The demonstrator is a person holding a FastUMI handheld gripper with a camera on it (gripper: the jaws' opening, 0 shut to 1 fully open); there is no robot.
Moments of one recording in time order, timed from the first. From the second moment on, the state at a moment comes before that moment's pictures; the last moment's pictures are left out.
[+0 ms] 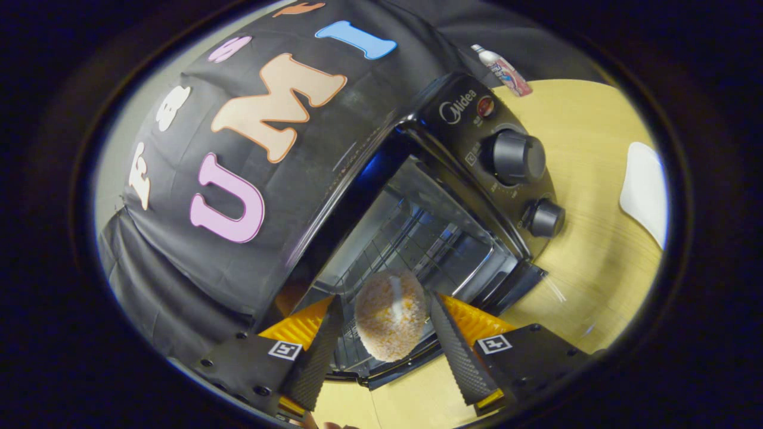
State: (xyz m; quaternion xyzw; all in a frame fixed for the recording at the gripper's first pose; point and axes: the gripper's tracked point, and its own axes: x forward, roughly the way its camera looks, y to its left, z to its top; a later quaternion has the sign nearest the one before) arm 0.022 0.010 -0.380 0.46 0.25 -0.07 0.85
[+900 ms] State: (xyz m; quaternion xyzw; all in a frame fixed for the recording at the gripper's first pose) arm -0.158 -0.005 -0.371 0.20 0.36 0.00 0.91
